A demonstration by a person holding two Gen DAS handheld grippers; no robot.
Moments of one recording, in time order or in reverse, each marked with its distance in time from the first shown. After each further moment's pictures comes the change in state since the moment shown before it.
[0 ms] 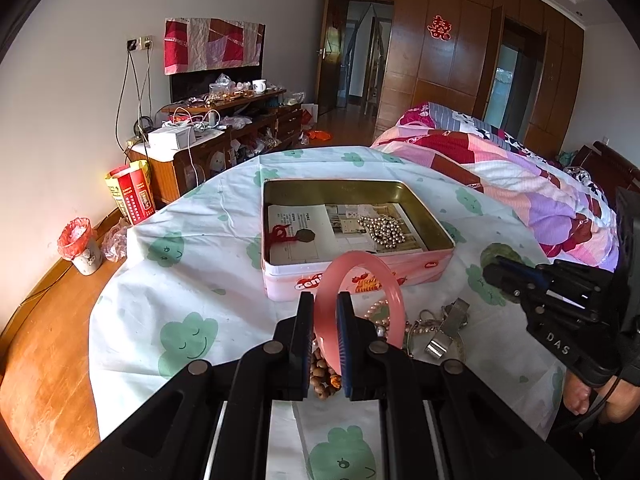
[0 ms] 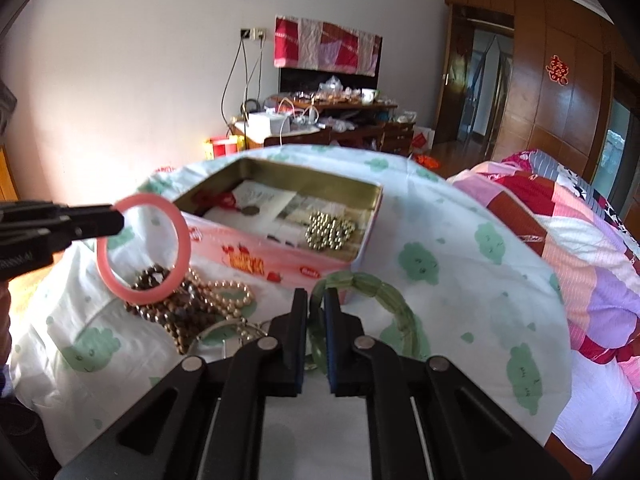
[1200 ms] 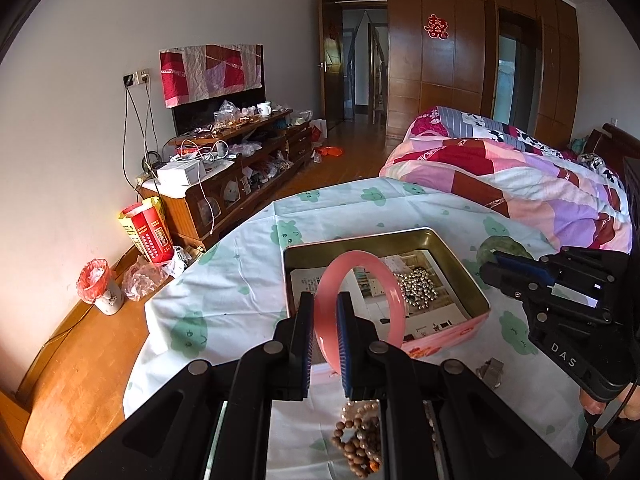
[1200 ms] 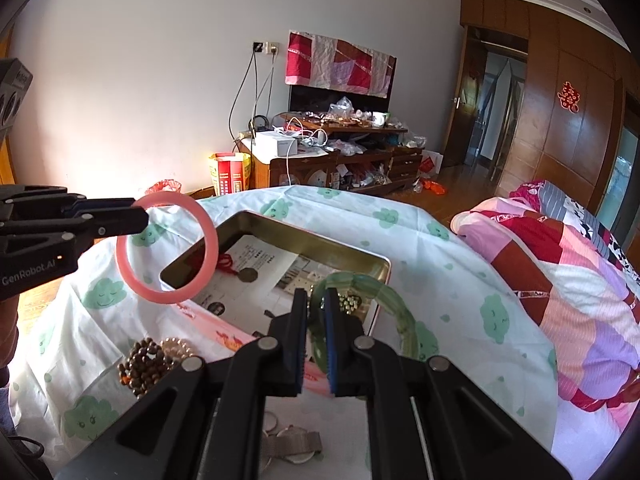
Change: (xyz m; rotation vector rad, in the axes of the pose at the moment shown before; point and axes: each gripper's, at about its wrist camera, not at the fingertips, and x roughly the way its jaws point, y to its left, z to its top) left arm 0.026 0.006 0.065 0.091 -0.043 0.081; right arm 0.023 0.001 0.063 -0.069 -0.044 0.010
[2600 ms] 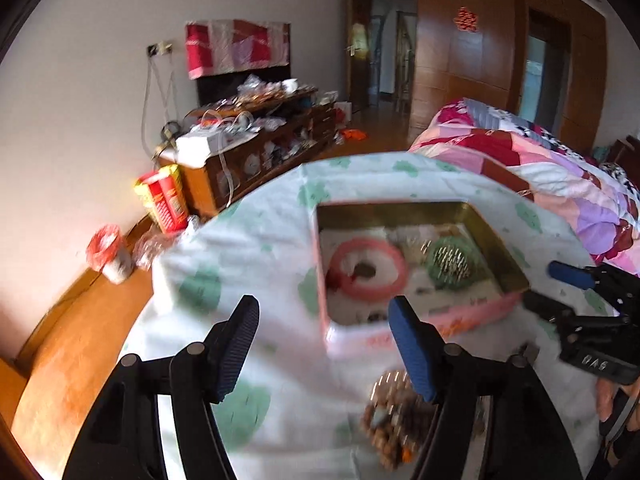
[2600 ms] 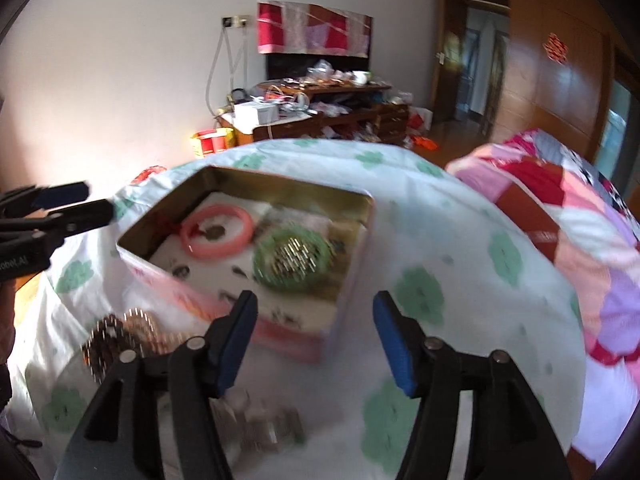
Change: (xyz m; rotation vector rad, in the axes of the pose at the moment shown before) left arm 0.017 0.023 -0.038 -0.090 0.070 0.076; right arm 0.019 -0.025 -0.041 0.127 0.126 -0.014
